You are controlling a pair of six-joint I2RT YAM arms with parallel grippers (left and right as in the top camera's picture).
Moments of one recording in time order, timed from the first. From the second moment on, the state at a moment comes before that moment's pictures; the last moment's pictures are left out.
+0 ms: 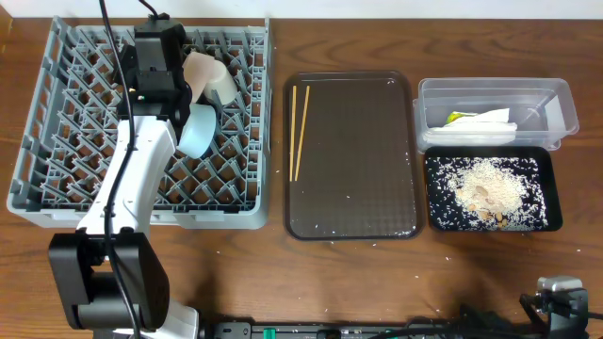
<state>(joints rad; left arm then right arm) -0.01 1.69 1.34 -0.23 -0.62 0.60 0.22 0.39 1.28 -1.62 -0.14 0.28</state>
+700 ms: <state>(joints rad) -0.01 1.73 1.34 -0.21 -0.70 0.61 0.22 0.39 1.28 -1.62 -0.14 0.28</state>
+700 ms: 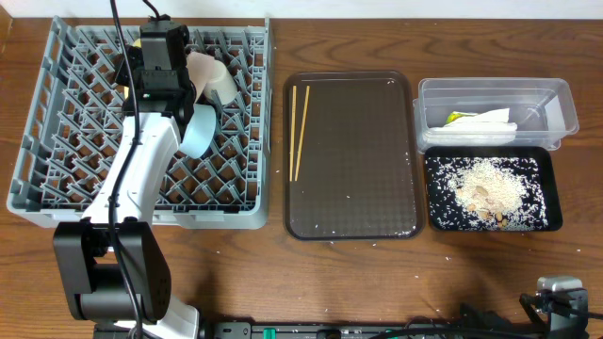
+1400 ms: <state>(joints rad) -0.01 1.73 1.34 -0.24 -0.59 0.55 0.22 0.39 1.28 -1.62 -0.14 0.28</state>
